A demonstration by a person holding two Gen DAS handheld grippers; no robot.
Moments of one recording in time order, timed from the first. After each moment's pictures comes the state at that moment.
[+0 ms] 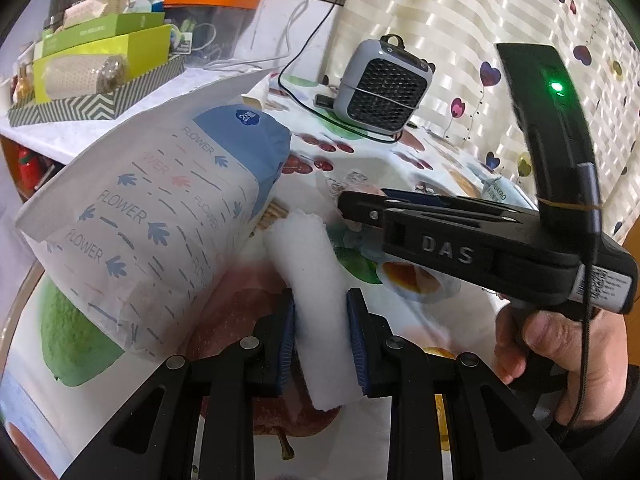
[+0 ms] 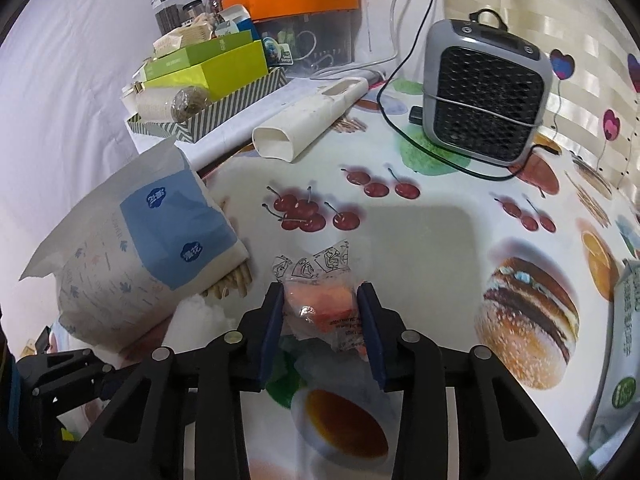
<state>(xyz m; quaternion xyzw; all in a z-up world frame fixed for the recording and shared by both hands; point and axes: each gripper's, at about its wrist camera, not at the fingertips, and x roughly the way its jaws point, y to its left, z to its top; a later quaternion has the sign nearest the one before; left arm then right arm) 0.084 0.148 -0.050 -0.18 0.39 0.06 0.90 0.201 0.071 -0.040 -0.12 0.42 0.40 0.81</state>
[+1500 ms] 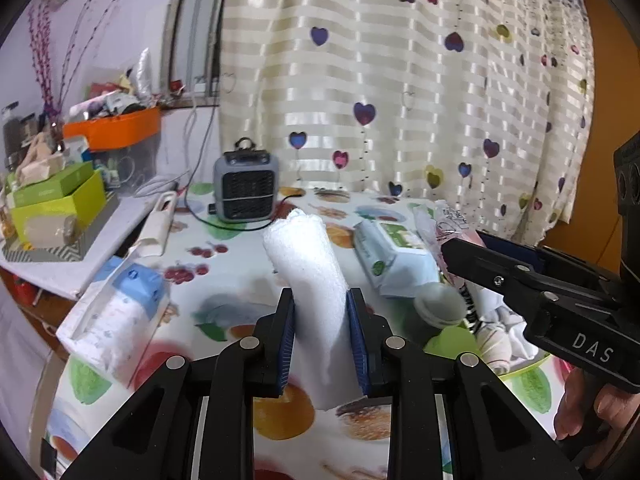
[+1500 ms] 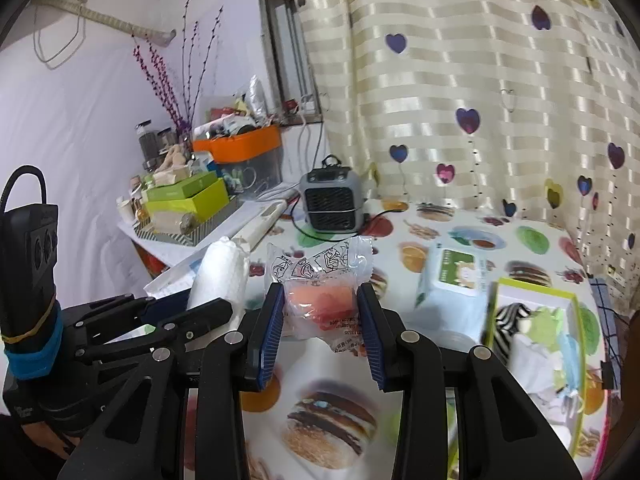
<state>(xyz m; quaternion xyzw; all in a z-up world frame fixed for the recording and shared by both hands) 0.040 0.007 0.080 -0.06 0.28 -0.01 0.96 0.079 -0.140 0.094 -0.01 0.27 0.31 0.91</state>
